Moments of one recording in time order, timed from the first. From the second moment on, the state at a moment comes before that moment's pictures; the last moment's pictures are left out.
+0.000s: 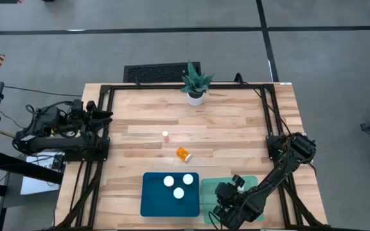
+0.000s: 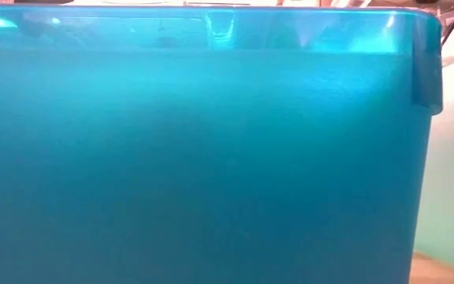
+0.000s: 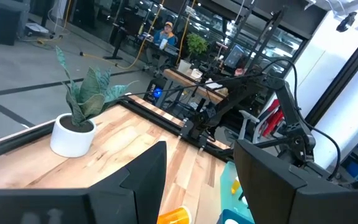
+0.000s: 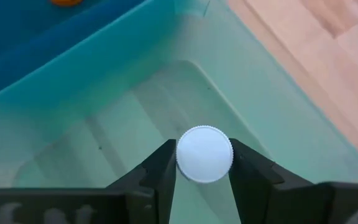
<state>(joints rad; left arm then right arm) 0.07 0.07 0.67 -0.59 -0.14 -0.47 0.82 1.97 1.37 -0.88 0.56 1.40</state>
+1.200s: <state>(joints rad) 0.07 0.07 0.67 -0.59 -0.14 -0.46 0.82 1.96 1.40 -0.86 0.52 1.36</state>
